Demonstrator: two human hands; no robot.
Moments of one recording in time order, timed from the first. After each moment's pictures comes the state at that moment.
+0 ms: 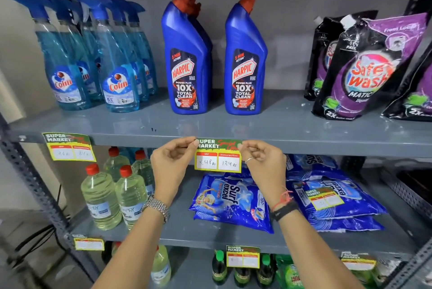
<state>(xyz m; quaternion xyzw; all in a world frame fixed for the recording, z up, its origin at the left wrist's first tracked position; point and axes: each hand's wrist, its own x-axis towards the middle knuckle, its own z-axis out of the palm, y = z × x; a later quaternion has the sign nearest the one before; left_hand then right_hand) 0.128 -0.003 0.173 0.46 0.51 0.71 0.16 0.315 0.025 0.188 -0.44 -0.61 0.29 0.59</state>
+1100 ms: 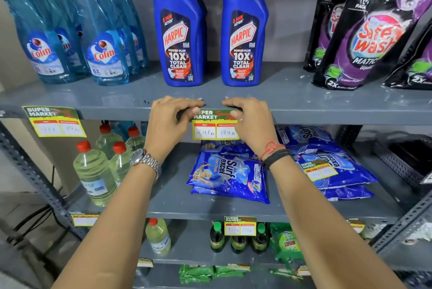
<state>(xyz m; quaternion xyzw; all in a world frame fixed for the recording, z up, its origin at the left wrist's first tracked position) 0.112 0.007 0.204 0.69 0.55 0.46 -0.09 0.299 0.032 0.217 -0.48 -0.77 0.09 0.40</state>
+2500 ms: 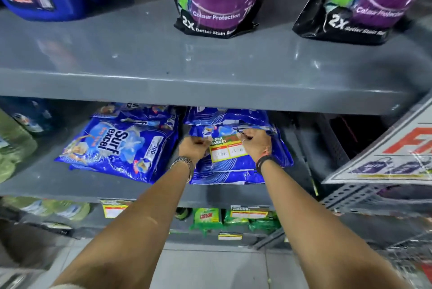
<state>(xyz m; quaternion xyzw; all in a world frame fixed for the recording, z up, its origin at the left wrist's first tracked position) 0.455 0.198 -0.037 0.31 0.69 0.45 0.47 0.622 0.236 -0.016 -0.66 -0.60 0.33 0.31</state>
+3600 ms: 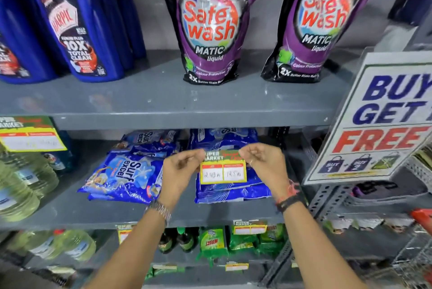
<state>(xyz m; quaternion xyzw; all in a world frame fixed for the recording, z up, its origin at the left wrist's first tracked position) 0.442 0.086 0.071 0.45 0.53 0.61 0.38 0.647 0.123 0.093 -0.50 -0.62 0.37 0.48</state>
